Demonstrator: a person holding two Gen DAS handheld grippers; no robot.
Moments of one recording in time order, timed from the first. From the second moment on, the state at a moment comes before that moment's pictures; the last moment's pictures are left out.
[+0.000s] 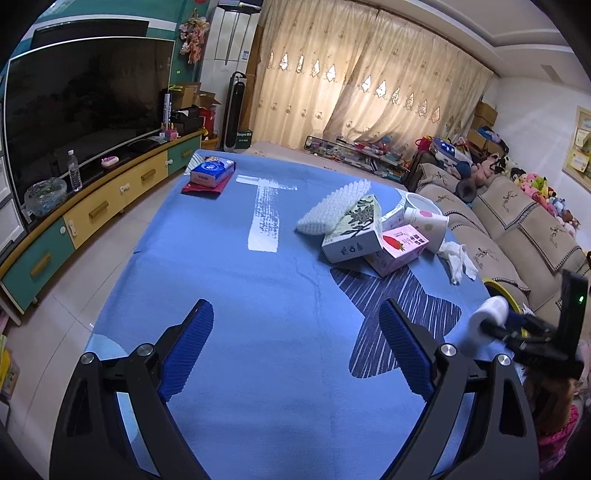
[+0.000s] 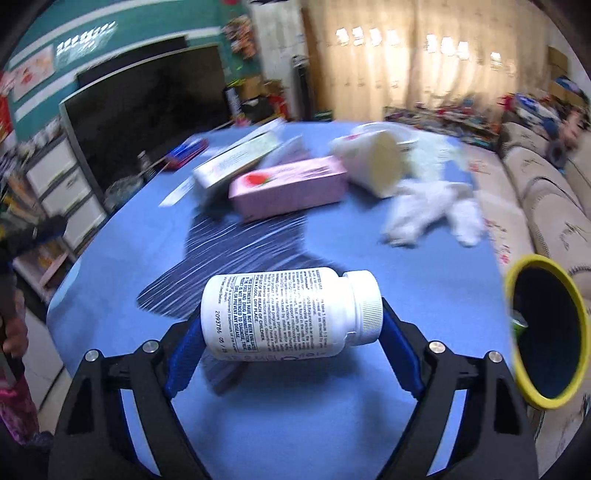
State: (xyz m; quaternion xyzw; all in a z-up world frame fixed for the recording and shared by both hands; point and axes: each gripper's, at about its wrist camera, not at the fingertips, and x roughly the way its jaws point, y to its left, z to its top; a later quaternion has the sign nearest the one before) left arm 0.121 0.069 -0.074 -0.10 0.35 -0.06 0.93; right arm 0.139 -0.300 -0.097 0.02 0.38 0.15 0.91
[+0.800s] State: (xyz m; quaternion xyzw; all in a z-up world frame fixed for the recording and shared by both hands) left arm 0.170 -0.018 -0.097 -0.05 0.40 -0.10 0.91; right arm 0.170 -0.523 -0.178 0.12 0.44 -0.17 0.87
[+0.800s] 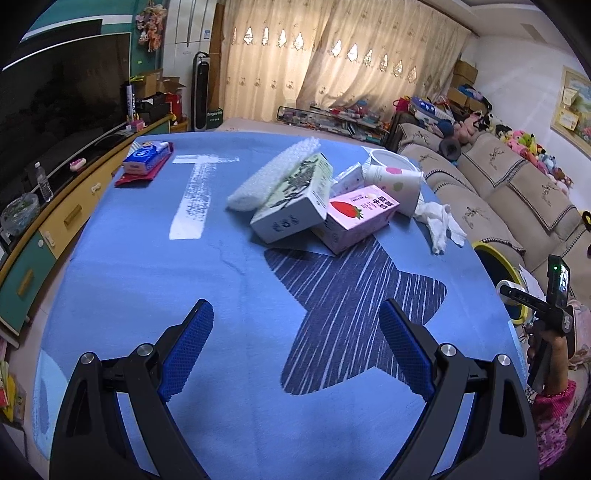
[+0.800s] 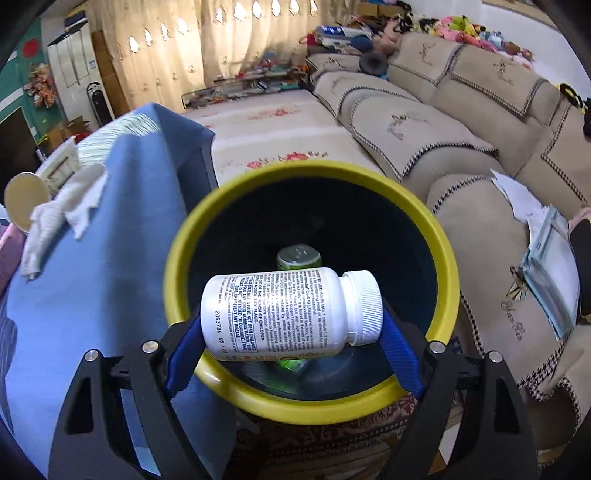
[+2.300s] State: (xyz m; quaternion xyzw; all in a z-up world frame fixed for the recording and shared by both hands) left arm 0.266 -0.114 -0.133 0.36 0.25 -0.09 0.89; right arm 0.161 -0.514 -0.175 0.14 0.43 -0.14 0.88
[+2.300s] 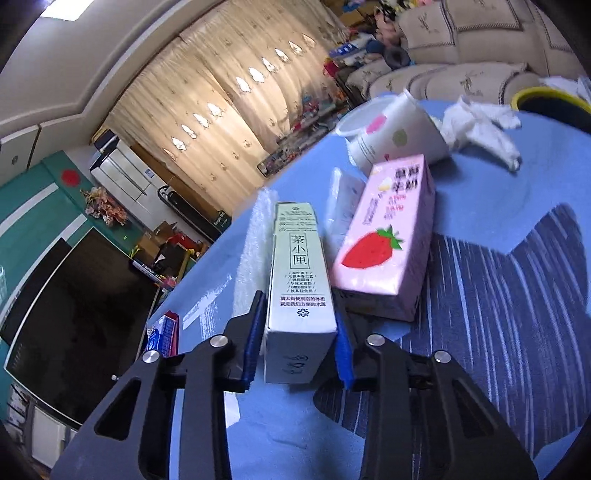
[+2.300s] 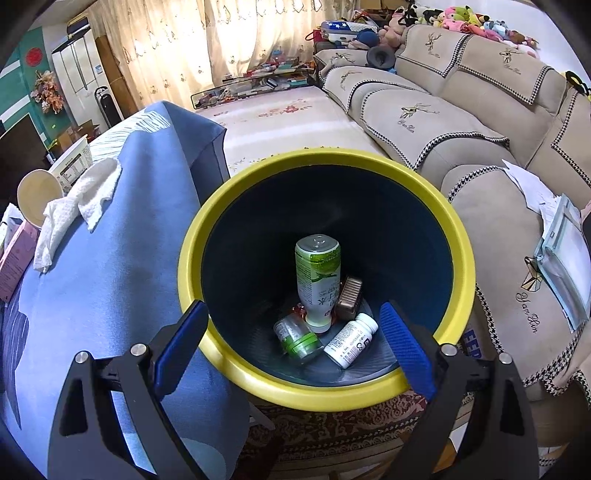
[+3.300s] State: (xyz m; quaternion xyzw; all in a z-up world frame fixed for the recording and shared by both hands) left arm 0.150 -0.147 0.013 0.13 0.27 -0.31 0.90; right arm 0.103 -0.524 -0.138 0.15 0.38 -0.15 0.90
